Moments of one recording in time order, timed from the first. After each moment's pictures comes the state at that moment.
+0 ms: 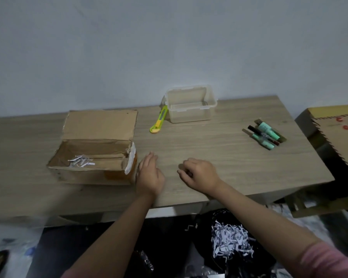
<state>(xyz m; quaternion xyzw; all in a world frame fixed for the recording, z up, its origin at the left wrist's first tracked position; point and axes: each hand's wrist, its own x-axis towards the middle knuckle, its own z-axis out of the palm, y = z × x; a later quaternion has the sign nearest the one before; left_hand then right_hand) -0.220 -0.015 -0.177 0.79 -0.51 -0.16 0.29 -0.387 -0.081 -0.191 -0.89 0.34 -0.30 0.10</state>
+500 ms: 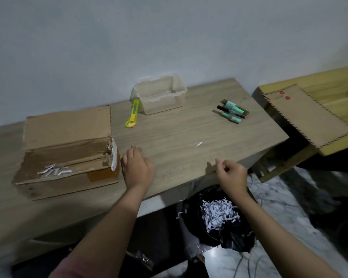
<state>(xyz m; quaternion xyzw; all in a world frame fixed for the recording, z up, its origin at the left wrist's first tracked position) -0.217 -0.017 -0.175 0.78 -0.53 -0.15 0.29 -0.467 0.010 -0.182 -0.57 0.69 -0.41 0.16</state>
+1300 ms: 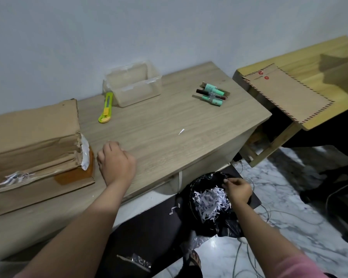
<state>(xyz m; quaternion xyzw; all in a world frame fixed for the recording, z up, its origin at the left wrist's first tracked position) -0.224 -0.021 -0.185 0.79 -0.54 -0.11 0.28 -0.532 0.055 -0.317 -0.14 0.84 -0.40 0.33</state>
